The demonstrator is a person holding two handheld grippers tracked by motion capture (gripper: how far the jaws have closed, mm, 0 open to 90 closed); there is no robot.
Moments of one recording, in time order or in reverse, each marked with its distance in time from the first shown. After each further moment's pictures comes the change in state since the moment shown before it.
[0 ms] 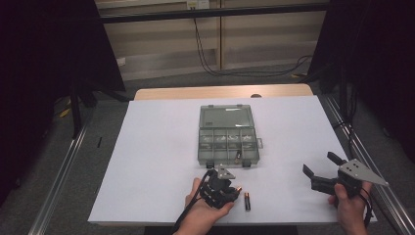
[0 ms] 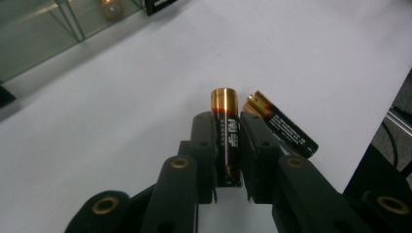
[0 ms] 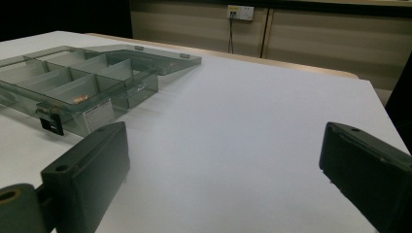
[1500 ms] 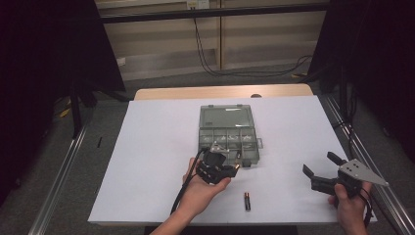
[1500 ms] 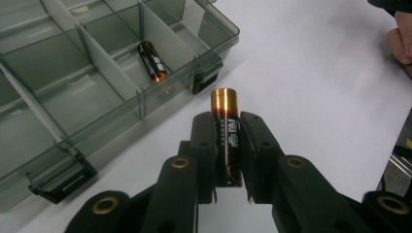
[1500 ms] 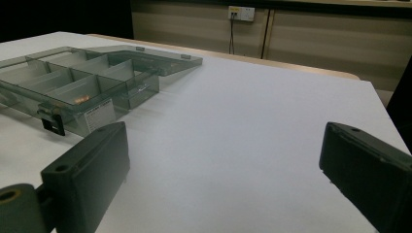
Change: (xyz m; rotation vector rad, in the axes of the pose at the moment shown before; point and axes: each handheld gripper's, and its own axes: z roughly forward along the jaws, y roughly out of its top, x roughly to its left) left arm 0.033 0.043 -0.014 -0.062 -0.026 -0.041; right arm 0.000 0.000 0.000 -0.004 0.001 -0.004
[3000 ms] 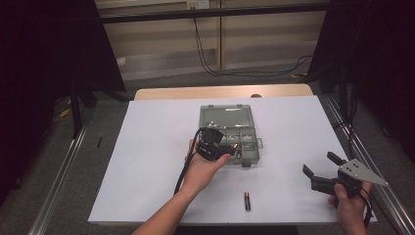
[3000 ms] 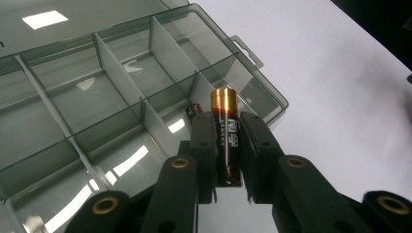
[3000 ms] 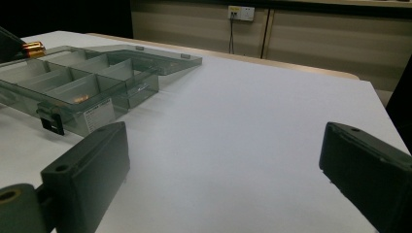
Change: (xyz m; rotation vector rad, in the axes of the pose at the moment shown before) left arm 0.038 0.039 0.016 -0.050 0.032 -0.095; right arm 0.000 0.000 0.000 0.003 -0.001 0.002
